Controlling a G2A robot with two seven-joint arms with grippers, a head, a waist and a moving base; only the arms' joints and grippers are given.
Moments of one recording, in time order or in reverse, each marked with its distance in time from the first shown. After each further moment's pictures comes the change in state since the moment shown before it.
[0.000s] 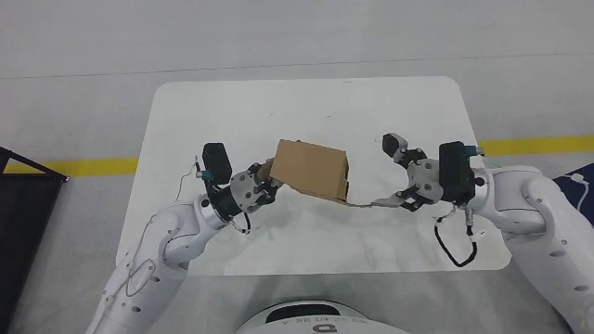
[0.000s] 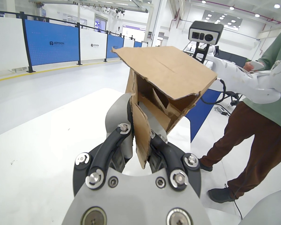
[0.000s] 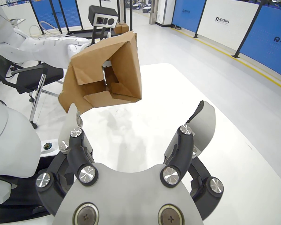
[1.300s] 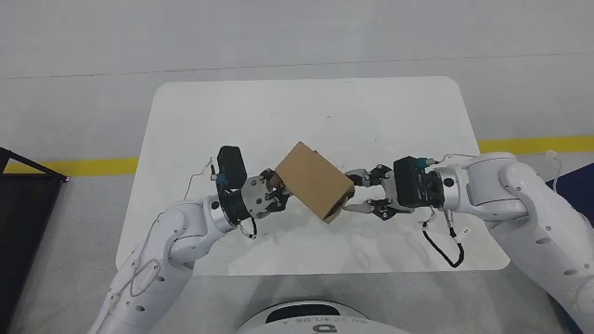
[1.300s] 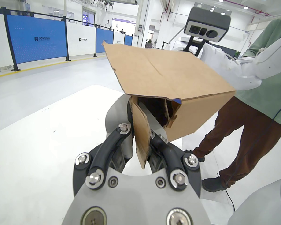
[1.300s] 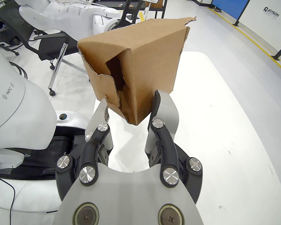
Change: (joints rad) left arm -0.028 -0.004 0.047 -0.017 -0.002 -0.032 -0.066; right arm 0.229 0.044 -0.269 -0.037 0.052 0.013 0.222
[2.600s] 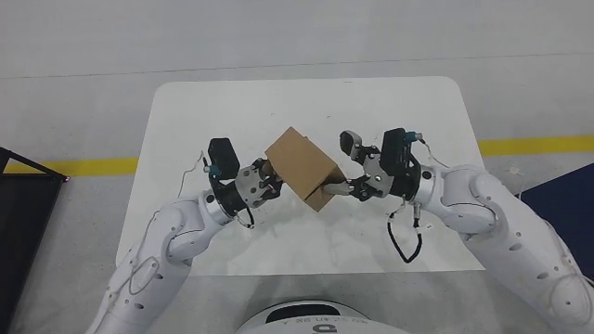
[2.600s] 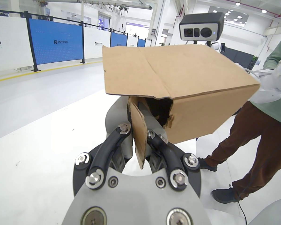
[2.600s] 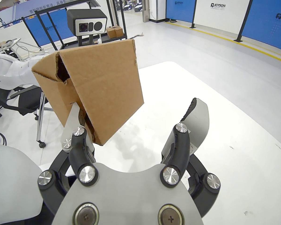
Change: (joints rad) left arm -0.001 -0.005 -0.020 0.002 0.023 0.098 0.024; right arm -0.011 -0.077 -0.106 0.003 0.026 0.372 -0.121
